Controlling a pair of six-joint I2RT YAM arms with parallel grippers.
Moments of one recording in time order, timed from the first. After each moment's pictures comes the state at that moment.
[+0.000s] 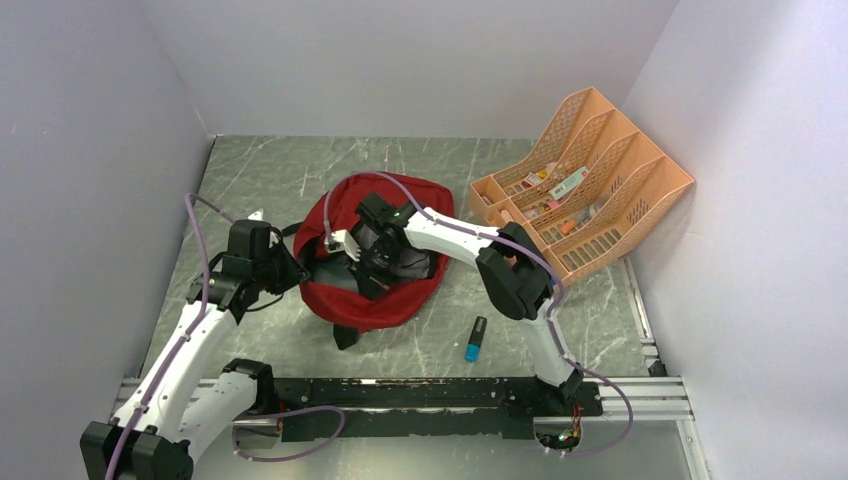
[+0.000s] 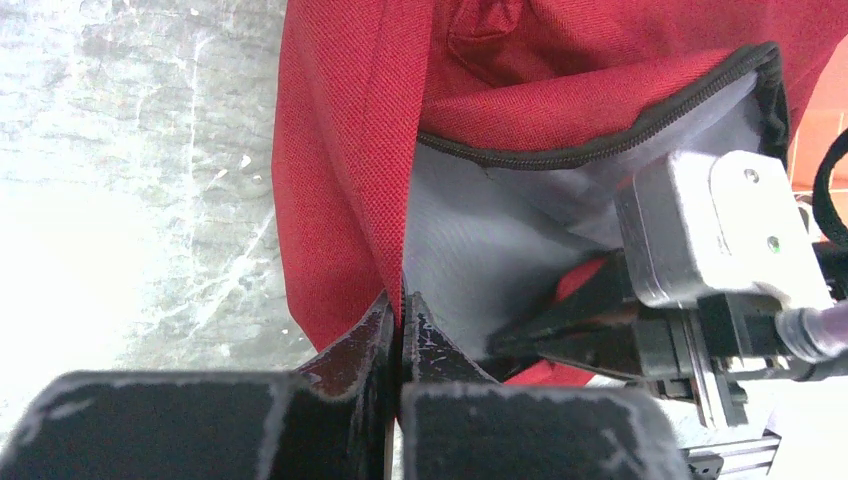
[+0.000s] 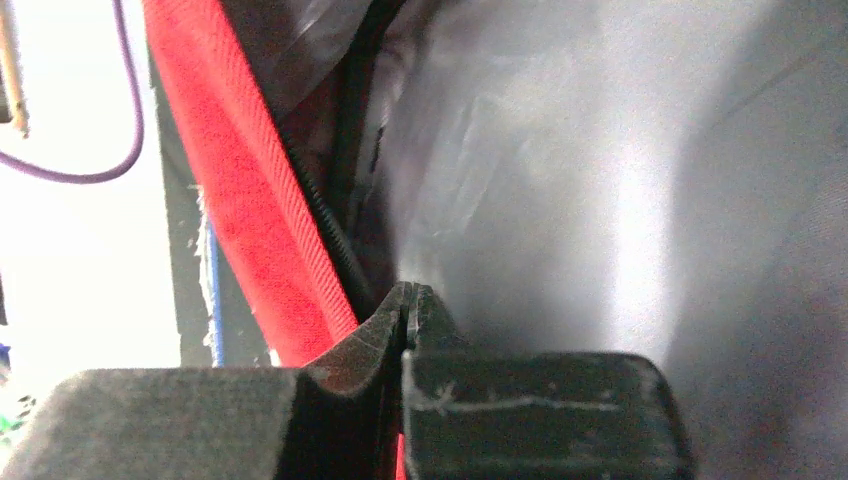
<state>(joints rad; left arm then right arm) -0.21 0.84 0.69 -0.64 0.05 -0.71 0.87 2.16 1.69 -0.76 -0.82 -0.42</state>
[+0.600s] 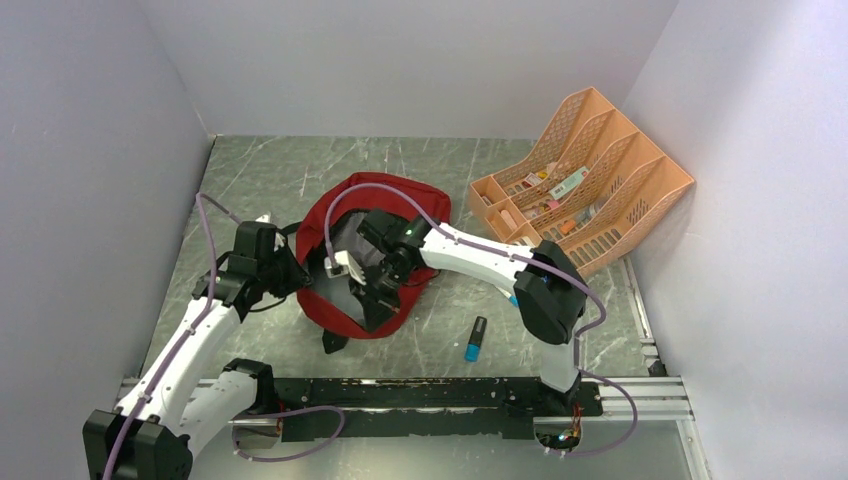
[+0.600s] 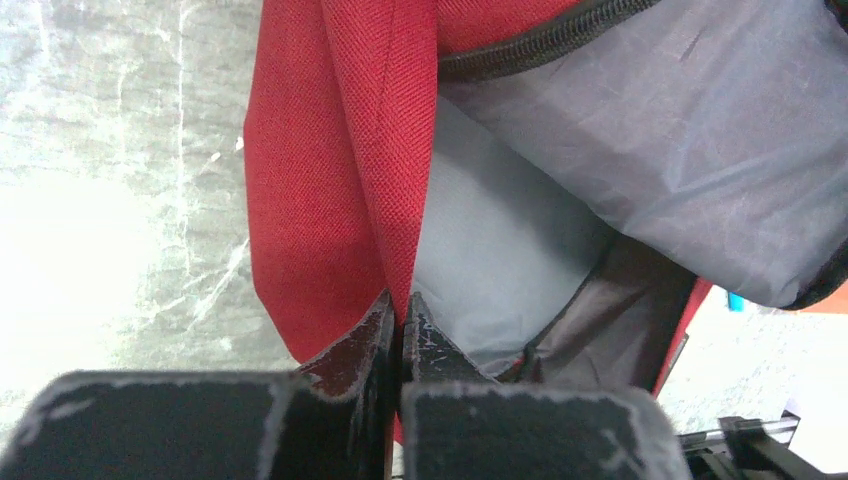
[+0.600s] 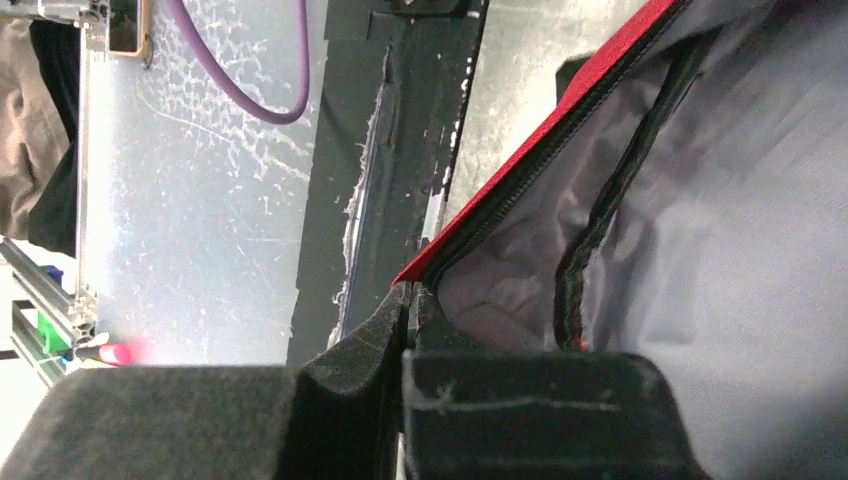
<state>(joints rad) -0.22 0.88 0.67 -0.63 0.06 -0.69 0.96 1.91 1.52 -0.86 -0.91 -0.47</state>
